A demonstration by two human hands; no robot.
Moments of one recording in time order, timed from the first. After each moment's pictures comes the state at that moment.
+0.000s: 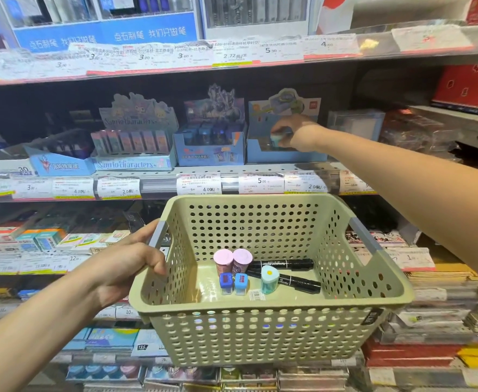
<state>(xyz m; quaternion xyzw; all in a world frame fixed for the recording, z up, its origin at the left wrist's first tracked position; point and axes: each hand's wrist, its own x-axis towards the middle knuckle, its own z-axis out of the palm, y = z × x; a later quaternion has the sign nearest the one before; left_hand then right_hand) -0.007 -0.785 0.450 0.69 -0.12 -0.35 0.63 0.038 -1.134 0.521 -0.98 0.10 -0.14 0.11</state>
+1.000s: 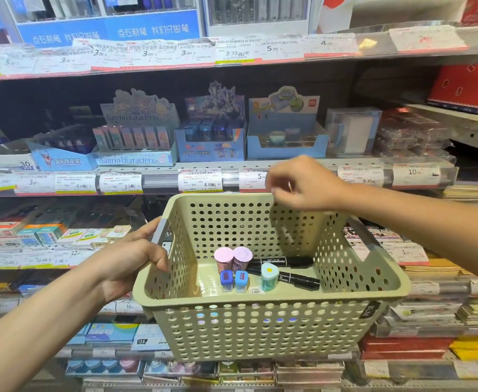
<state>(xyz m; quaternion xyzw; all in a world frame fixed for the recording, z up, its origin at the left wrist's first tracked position) -0.008 -0.780 0.443 0.67 -0.12 -0.35 0.64 -0.064 -1.071 0.479 -0.96 -0.15 -0.20 0.09</state>
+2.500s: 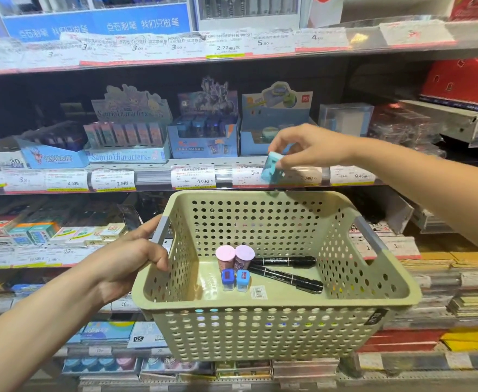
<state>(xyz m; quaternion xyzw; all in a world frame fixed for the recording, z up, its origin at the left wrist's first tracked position) -0.025 -0.790 0.450 0.70 -0.12 -0.35 0.61 -0.053 -1.106 0.517 -0.96 -0.05 -0.06 0.27</state>
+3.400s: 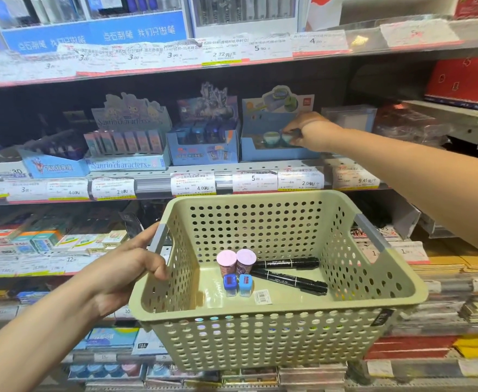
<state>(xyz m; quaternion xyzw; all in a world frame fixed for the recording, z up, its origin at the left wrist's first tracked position) -0.028 -0.791 0.454 0.68 -0.14 -0.36 0.62 0.013 -1.149 0.526 -0.99 0.13 -0.10 -0.01</state>
